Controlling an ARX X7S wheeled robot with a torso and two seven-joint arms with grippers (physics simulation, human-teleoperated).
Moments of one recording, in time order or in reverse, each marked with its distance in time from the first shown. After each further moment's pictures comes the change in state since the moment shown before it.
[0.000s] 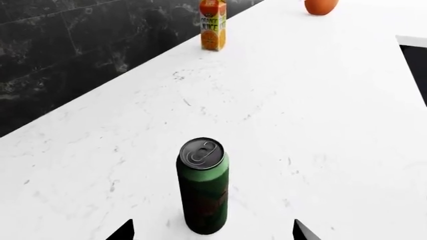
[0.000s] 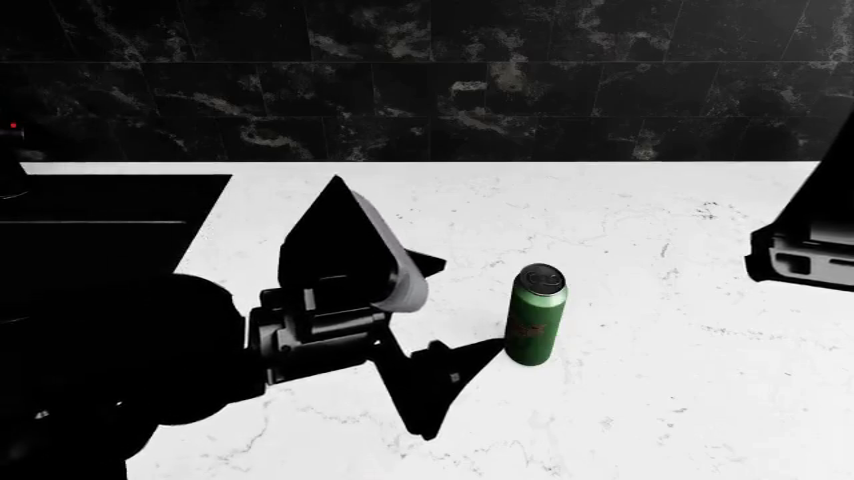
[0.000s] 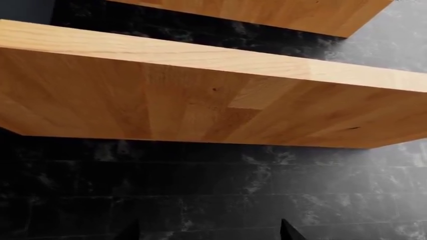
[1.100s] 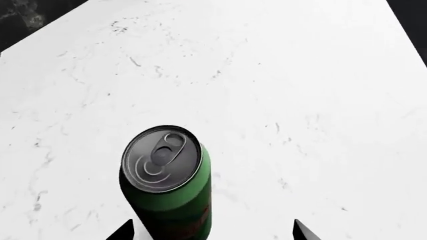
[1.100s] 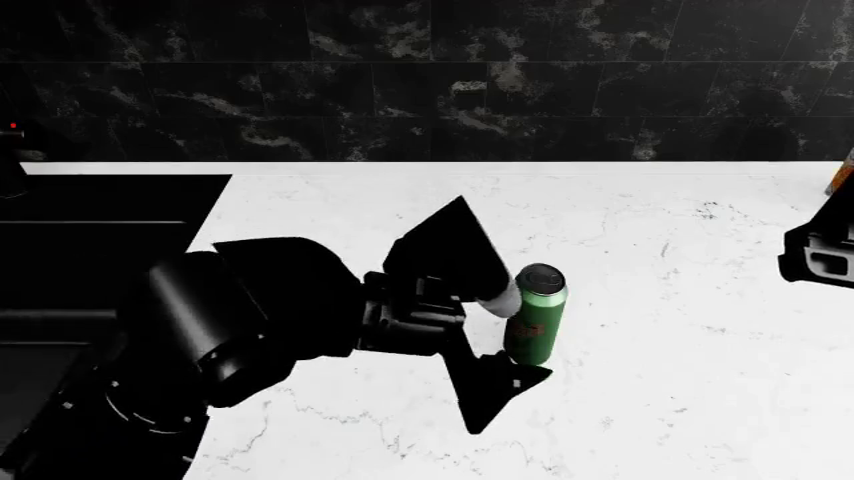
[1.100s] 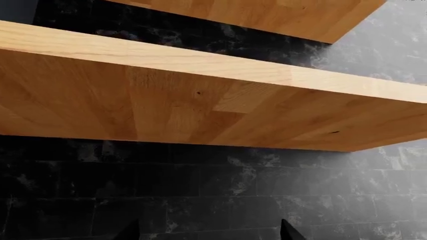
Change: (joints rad) left arm -0.174 0.092 0.455 -0.372 0.293 0.240 0.312; right arm -0.017 0.075 0.002 -0.008 0.005 -0.039 0.031
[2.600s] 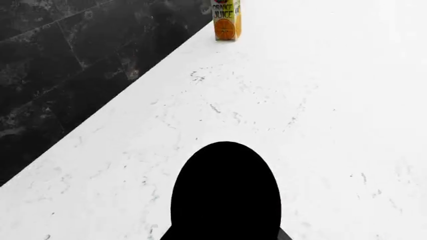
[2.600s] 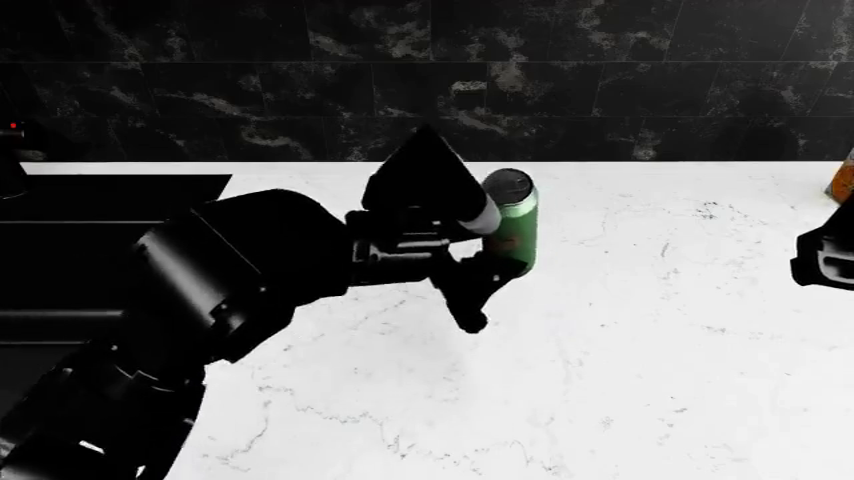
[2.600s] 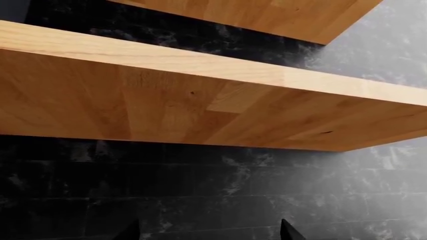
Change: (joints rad) left arm -0.070 0.008 -0.012 -0.161 0.094 0.198 -0.037; right arm 0.333 0.045 -0.380 0.000 -0.021 -0.054 0.035
